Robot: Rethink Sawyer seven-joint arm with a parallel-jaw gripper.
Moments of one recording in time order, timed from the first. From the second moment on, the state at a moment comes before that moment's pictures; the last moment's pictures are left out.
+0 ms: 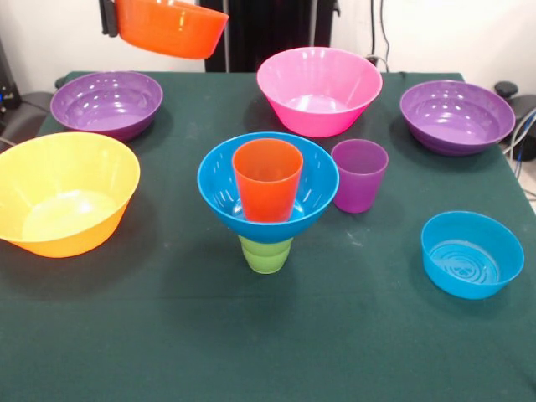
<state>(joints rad) -0.80 -0.97 0.45 1.75 -0.33 0.68 1.23</state>
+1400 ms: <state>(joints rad) -0.68 -0.81 0.45 1.48 -0.33 0.83 1.23</state>
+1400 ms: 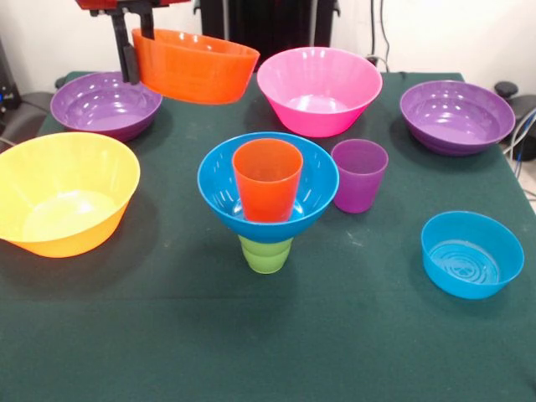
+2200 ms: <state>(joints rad) -0.59 -0.72 0.43 1.35 -0.33 0.84 1.23</state>
